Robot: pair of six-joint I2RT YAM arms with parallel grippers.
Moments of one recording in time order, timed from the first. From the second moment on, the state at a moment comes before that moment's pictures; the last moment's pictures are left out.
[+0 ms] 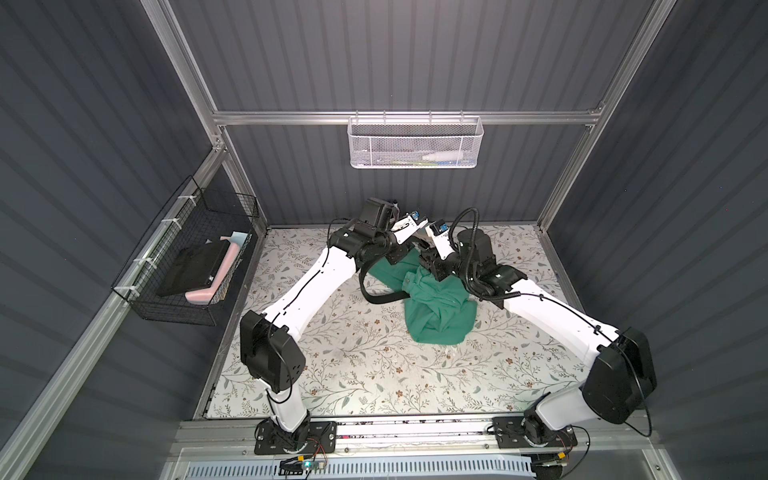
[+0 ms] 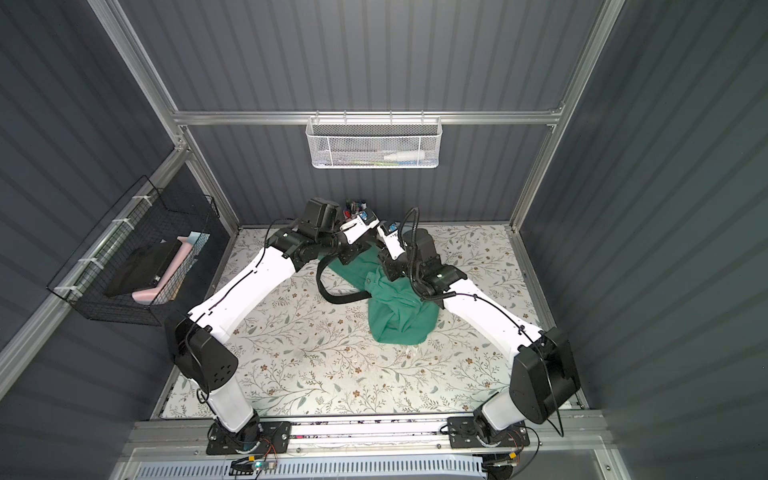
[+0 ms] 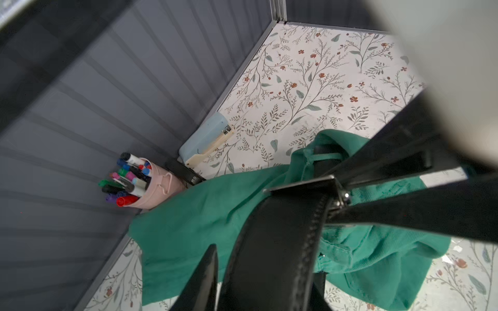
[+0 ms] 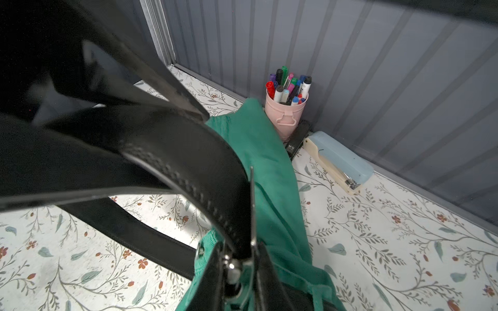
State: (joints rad) left arm -0.57 1.77 1.78 -0.65 0.19 0.48; right arm 0.61 1.50 1.22 -0.15 -0.09 -0.07
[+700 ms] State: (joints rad) left arm -0.55 1.77 1.91 -0.76 0.17 0.35; right arm 0.58 1.22 1.07 0.00 -0.21 0.18
